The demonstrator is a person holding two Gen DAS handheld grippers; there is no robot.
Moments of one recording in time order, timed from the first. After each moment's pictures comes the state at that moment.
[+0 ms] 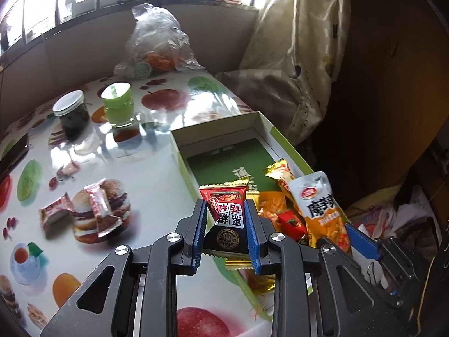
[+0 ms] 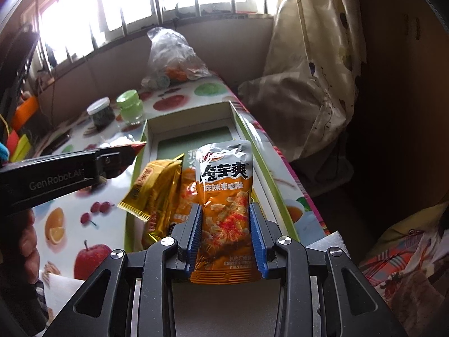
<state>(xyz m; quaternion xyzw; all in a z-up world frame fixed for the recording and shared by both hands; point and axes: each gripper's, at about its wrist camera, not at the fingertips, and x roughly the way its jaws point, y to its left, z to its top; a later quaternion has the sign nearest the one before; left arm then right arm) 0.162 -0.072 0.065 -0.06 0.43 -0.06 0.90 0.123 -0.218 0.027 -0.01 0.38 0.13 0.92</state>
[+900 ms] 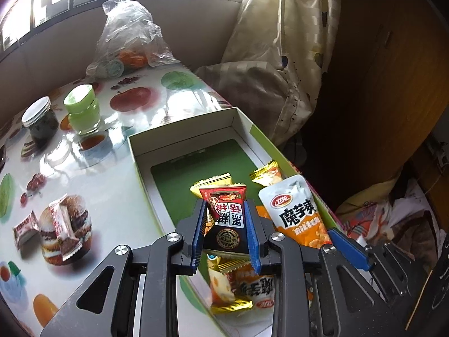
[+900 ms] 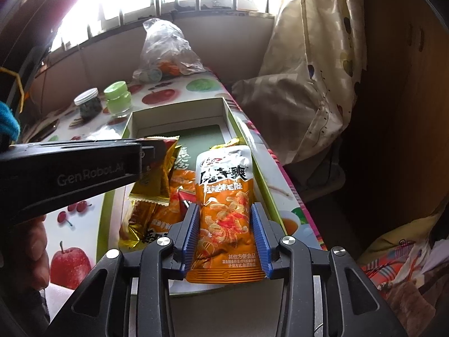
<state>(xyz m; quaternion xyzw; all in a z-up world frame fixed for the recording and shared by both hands) 0.197 -0.098 0.049 -0.05 0.44 -0.09 0.89 0.143 -0.215 0.015 -0.03 0.37 0.11 0.92</state>
